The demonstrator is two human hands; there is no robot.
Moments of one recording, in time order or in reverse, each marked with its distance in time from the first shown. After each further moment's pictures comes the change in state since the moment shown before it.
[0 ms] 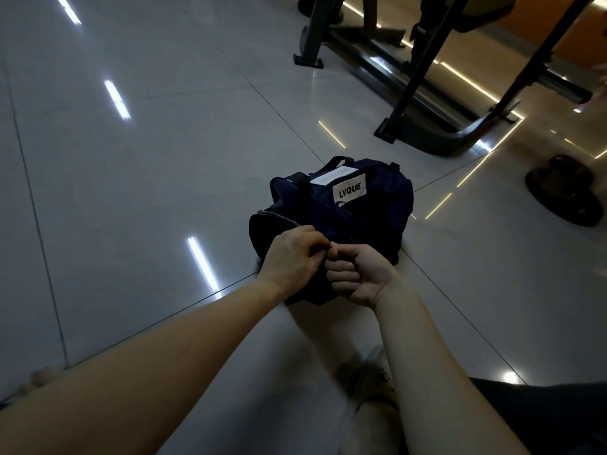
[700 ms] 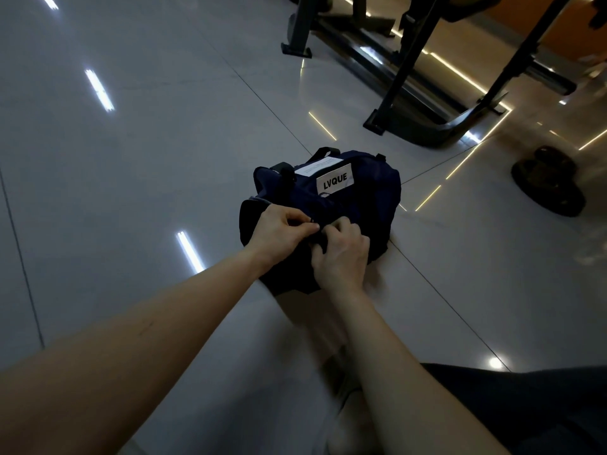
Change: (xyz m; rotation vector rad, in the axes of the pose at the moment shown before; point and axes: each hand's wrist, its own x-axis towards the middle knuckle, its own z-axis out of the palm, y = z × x) left_hand 0.026 0.001 -0.008 -0.429 -0.123 -0.437; right_hand 0.032 0.031 -0.002 -1.662 1.078 -0.902
